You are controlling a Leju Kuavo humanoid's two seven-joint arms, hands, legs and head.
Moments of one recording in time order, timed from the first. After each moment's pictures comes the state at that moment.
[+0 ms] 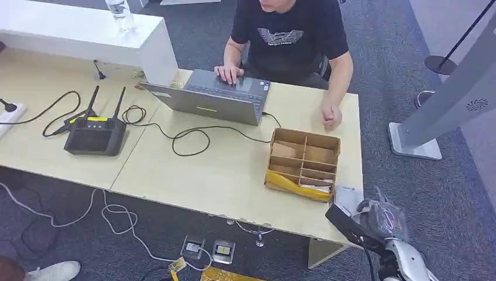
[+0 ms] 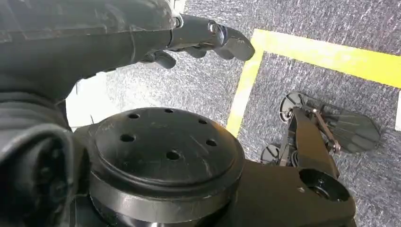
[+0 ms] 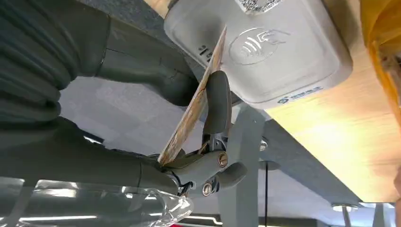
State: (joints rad) left arm -0.11 0.07 -1.30 -0.27 1.39 0.45 -0.16; right arm -0.46 -0.59 1.02 -1.40 0.65 -0.26 0.54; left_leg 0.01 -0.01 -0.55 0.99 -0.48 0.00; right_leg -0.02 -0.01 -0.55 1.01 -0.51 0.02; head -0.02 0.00
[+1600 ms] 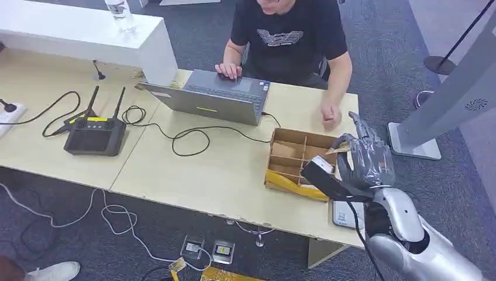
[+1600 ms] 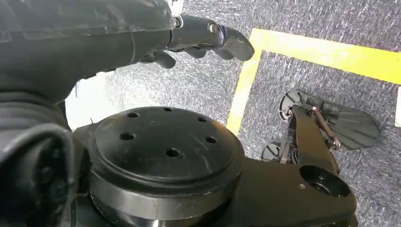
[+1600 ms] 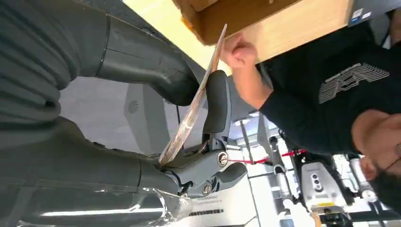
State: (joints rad) left arm -0.12 0.07 -1.31 -0.27 1.38 0.43 -0.15; right arm -0.75 -0.48 1.05 -1.57 0.74 -0.23 0.47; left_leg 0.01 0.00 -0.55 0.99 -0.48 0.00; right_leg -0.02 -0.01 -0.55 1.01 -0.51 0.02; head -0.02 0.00
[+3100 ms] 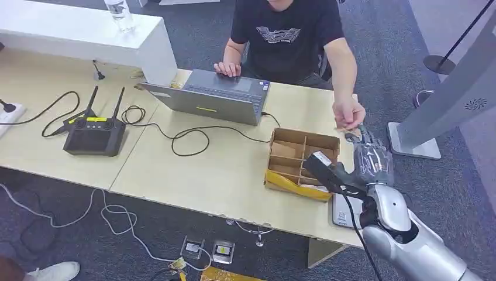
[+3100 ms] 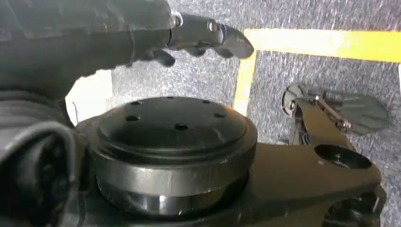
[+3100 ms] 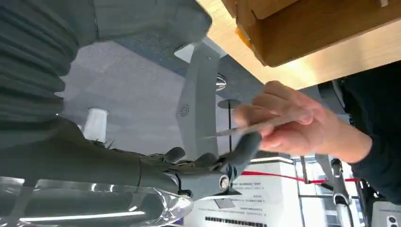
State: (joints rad) left arm -0.12 0.06 -1.36 -0.27 1.30 0.39 -0.15; right arm -0.74 -0.43 1.04 -1.41 0.79 -0.14 0.61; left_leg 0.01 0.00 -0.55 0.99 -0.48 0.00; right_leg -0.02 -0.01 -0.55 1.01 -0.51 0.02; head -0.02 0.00
